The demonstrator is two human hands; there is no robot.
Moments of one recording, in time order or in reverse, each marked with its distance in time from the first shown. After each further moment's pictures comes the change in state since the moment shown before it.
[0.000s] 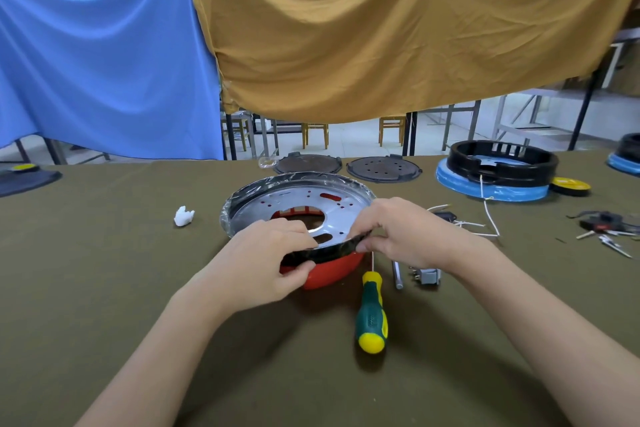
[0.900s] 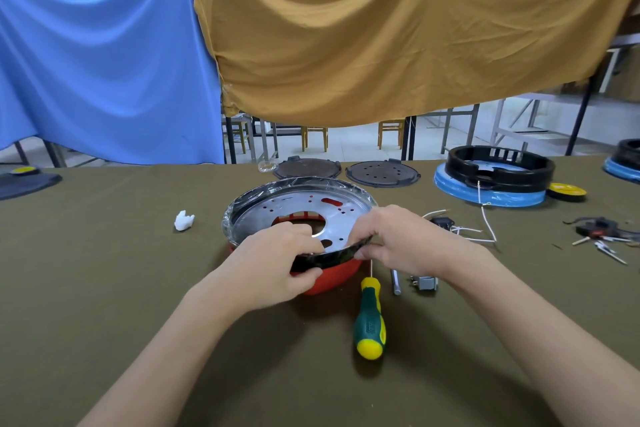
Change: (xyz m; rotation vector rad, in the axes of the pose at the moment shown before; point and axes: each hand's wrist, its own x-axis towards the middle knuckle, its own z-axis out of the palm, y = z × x) left_hand 0.012 0.007 0.000 -0.001 -0.058 -0.025; right_hand 0.000 -0.008 -0.003 -0.007 -0.039 0.037
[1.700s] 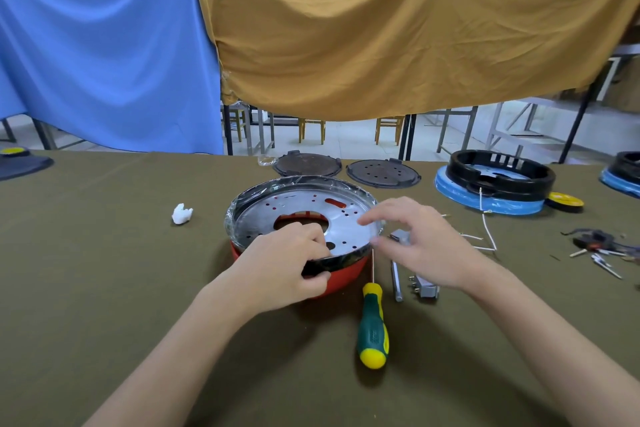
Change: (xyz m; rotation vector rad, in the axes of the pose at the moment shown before) left_hand 0.007 -0.006 0.013 0.001 0.018 -0.027; right_hand -0.017 0.006 -0.002 0.215 0.332 0.006
